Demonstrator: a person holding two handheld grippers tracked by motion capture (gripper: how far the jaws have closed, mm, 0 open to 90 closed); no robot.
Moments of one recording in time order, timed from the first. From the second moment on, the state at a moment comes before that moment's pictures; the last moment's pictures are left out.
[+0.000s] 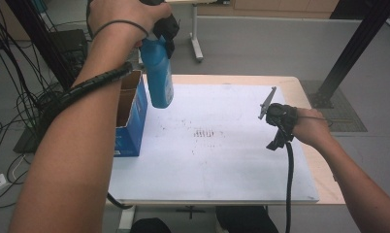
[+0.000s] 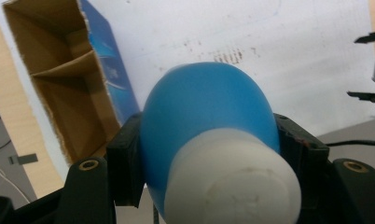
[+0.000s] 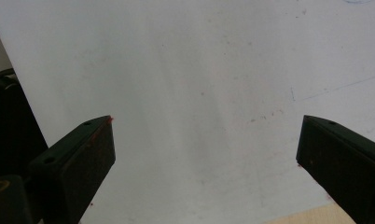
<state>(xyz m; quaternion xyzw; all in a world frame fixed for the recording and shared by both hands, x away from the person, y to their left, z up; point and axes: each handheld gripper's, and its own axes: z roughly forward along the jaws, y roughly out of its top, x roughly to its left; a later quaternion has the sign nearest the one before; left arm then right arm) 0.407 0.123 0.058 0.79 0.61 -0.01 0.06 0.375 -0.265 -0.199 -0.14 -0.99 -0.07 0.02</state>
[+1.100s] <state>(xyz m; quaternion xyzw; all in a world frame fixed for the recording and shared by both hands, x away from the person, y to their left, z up) 0.425 0.215 0.046 0.74 0.67 0.02 0.02 0.375 -0.259 -0.197 -0.15 -0.99 -0.05 0.01</state>
